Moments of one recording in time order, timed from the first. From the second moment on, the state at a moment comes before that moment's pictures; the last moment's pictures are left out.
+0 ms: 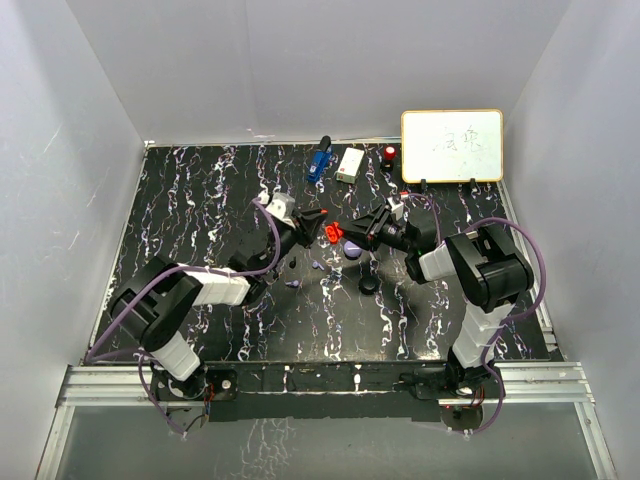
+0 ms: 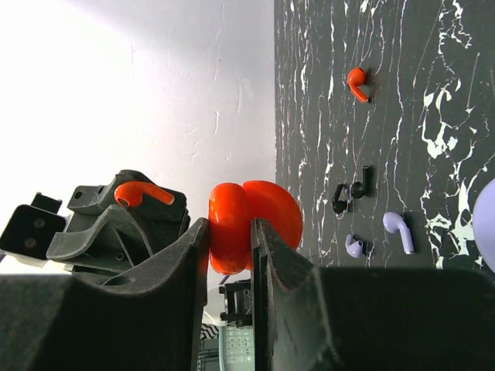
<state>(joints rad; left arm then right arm) -0.68 1.61 0.59 1.18 0.05 -0.24 0.28 1.84 0.62 1.12 -0.74 1.46</state>
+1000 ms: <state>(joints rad) -0.76 1.68 0.56 1.32 0.03 -0.13 0.28 1.84 0.62 1.18 -0.71 1.53</state>
